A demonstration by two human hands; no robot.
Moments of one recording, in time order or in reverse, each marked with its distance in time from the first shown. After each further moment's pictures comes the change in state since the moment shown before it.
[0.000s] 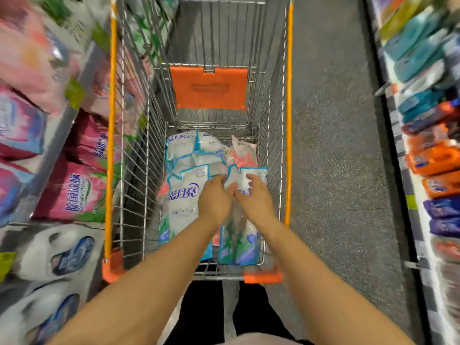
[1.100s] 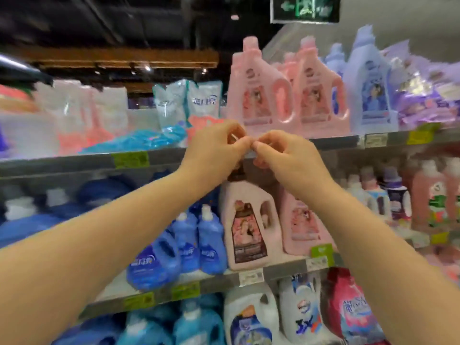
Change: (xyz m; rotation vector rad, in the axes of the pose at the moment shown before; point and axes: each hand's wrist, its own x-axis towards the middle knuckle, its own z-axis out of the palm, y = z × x) left_hand -0.651 -0.134 -0.528 0.331 1.519 0.180; right_hand -0.670 -0.371 0.163 0.186 -0.682 -1.743
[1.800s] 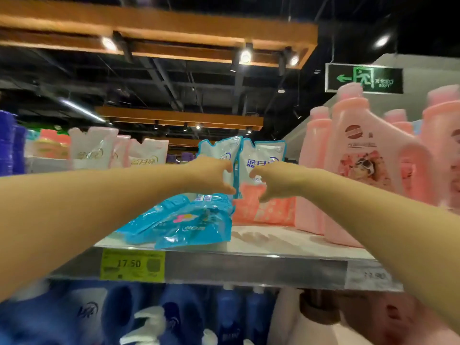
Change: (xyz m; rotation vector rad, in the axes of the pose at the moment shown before) left_hand 0.234 -0.233 -0.043 0.707 -0.327 -0.196; right_hand 0.336 0.049 0.174 -0.922 -0.513 -0.344
